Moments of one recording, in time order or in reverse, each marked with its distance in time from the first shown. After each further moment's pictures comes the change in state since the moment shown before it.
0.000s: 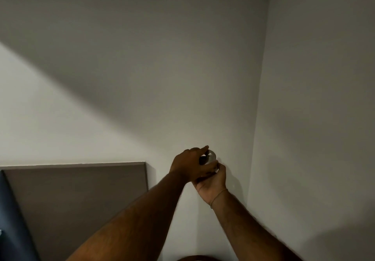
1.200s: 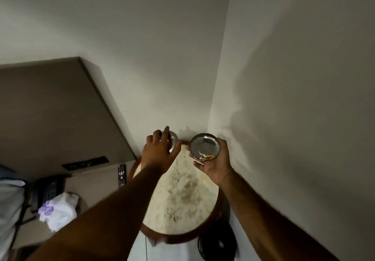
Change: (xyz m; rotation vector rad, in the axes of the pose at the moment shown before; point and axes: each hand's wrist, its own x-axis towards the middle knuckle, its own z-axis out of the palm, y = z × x) left_hand -0.176 -0.030 0.214 -0.015 -0.032 -0.225; right_hand -0.110 0.001 -0.250 -0.378 0.355 0.247
